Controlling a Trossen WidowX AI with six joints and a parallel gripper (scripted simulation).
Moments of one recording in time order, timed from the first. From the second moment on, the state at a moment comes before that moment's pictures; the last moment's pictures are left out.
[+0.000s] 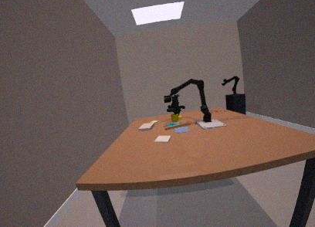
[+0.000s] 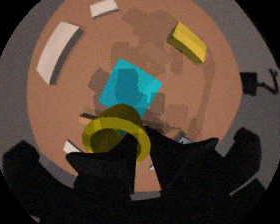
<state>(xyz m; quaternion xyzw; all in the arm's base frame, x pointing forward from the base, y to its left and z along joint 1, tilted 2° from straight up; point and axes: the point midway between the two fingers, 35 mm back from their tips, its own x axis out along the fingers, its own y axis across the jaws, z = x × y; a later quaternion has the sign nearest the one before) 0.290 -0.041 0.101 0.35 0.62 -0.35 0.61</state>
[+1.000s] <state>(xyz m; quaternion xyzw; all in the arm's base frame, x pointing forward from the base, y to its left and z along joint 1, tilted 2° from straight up) 0.307 -0.091 0.098 0.35 0.62 -0.35 0.61</state>
